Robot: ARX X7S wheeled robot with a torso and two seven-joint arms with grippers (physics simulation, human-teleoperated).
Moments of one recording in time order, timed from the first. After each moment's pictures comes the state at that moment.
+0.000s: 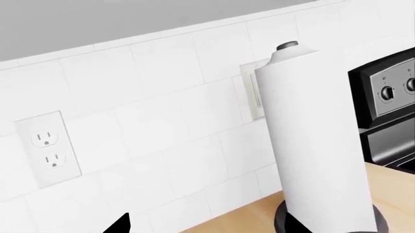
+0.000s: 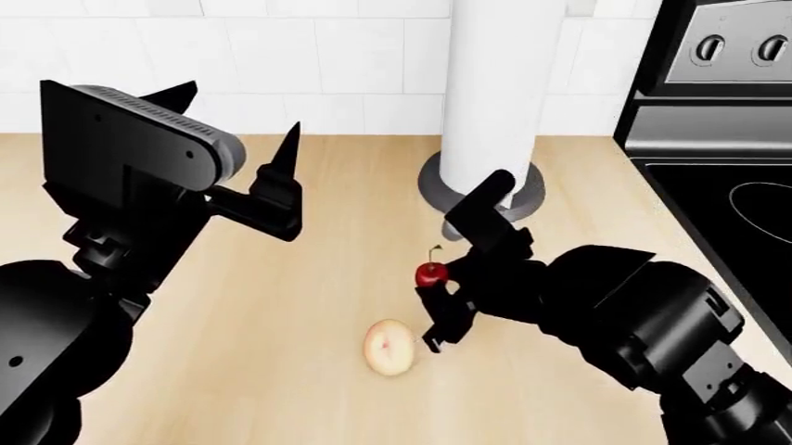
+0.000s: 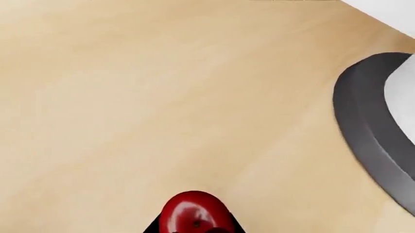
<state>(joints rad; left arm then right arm) -0.78 -0.43 0.04 0.75 -0.59 -1.16 -0.06 0.98 0.45 -0.67 -0.07 0.66 1.15 -0.26</state>
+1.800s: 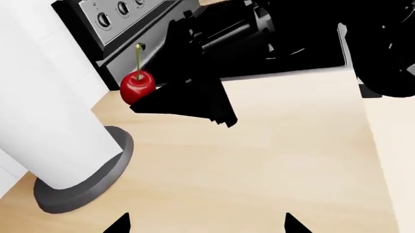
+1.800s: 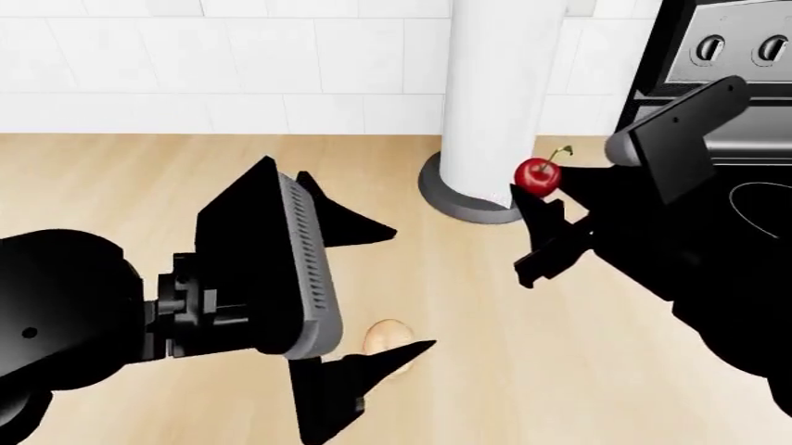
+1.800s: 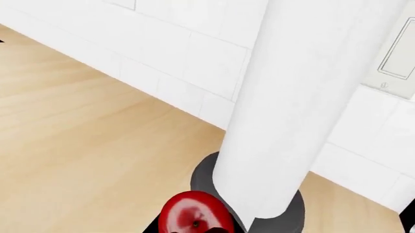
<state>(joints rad) -1.06 -0.58 0.29 0.68 -1.02 -1.34 0.46 0.86 0.65 -0.12 -0.53 0.89 1.24 -0.01</state>
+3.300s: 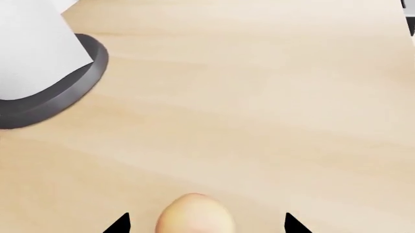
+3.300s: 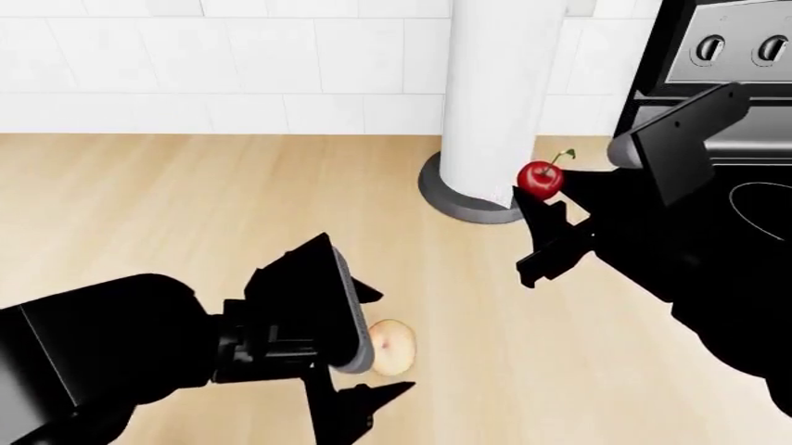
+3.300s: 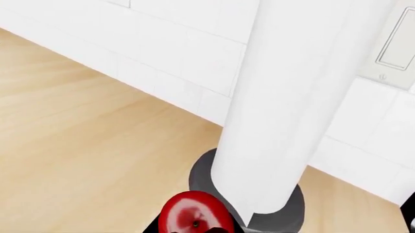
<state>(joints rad) -0.95 -0.63 0.59 0.56 -0.82 -1.21 0.49 0.84 0.66 -0.13 -0.50 0.90 1.20 0.01</state>
